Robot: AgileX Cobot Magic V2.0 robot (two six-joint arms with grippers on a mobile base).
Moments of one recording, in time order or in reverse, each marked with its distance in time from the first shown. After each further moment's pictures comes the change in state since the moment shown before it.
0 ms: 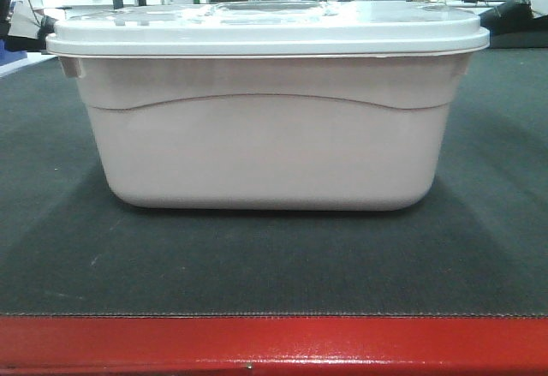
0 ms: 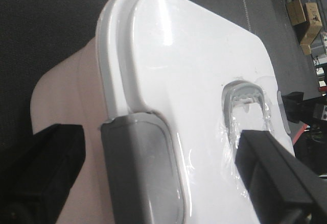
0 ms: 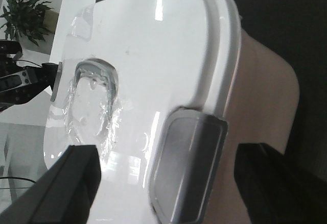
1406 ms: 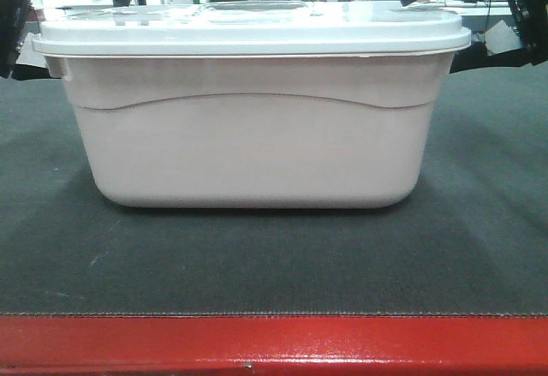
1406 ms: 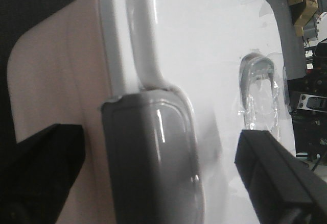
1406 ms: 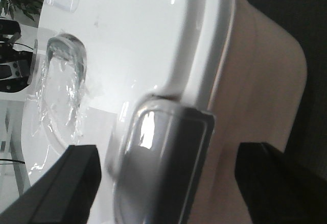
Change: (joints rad) left arm -0.005 0.062 -0.001 0.017 0.072 -0.025; right arm 0.092 0.079 0.000 -0.009 -0.035 -0.023
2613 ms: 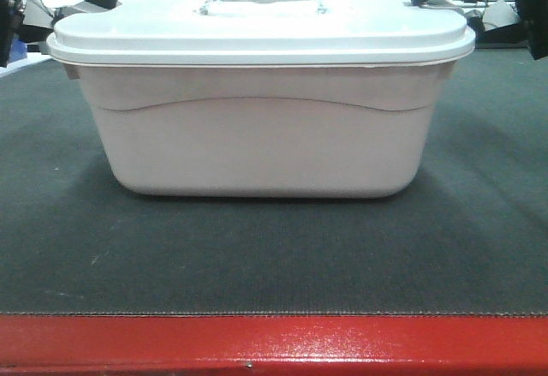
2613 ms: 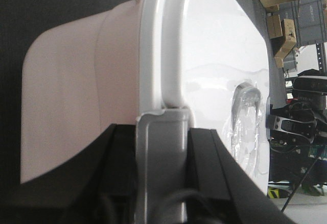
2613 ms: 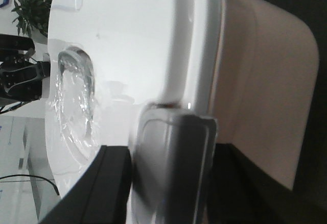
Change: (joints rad) left arm 0.011 0.002 -0.032 -0.082 -0.016 -0.025; right arm -0.011 0.001 0.000 0.077 -0.003 0.008
